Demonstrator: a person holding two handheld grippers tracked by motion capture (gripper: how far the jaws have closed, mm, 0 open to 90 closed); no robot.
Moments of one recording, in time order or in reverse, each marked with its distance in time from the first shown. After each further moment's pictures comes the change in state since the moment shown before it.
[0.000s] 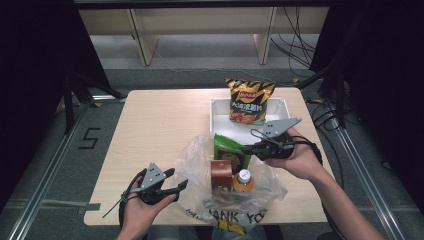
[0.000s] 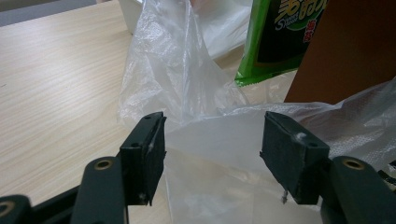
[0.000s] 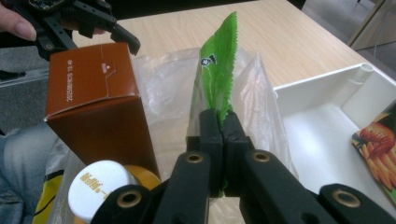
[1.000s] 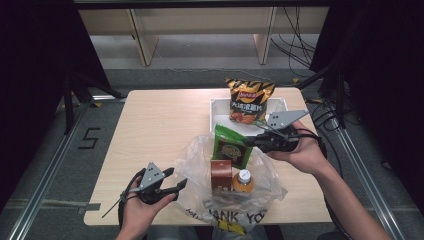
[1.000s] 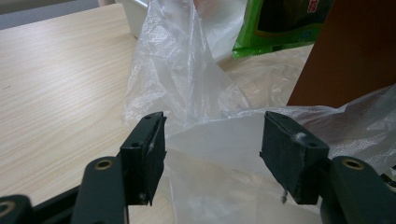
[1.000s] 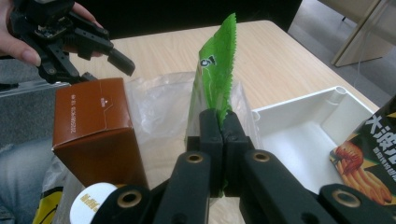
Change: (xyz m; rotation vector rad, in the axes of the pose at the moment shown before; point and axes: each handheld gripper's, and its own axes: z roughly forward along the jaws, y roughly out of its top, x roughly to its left) left arm 0.001 0.000 -0.001 -0.002 0.008 0.002; right arm -0.005 0.016 -0.016 -0.050 -0.022 0.001
